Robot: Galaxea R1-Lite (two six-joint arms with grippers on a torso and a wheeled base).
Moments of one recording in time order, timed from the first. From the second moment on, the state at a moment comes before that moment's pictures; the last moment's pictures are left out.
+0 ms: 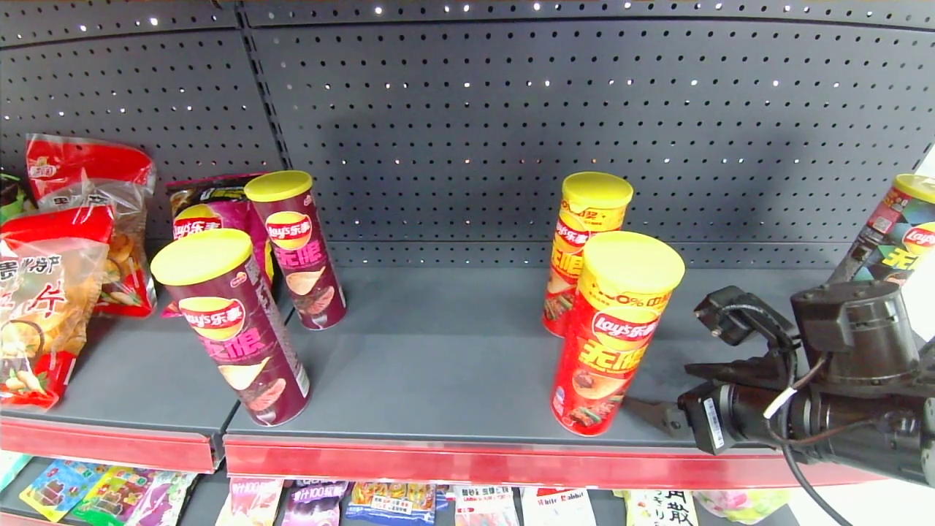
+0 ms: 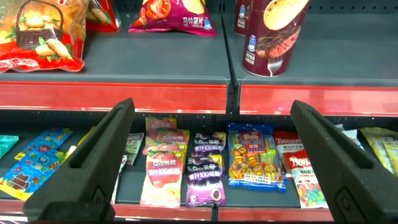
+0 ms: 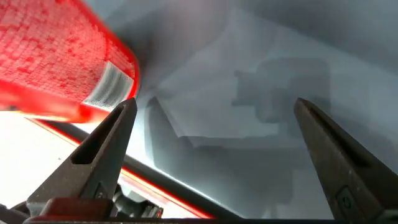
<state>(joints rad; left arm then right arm) 0.00 0.00 0.00 0.00 -0.01 -0.01 0.46 1.50 -0.53 -0.33 -0.03 0.00</state>
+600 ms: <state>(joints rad) 0.00 0.00 0.00 0.00 -0.01 -0.01 0.48 1.54 -0.55 -0.35 -0.03 0.00</state>
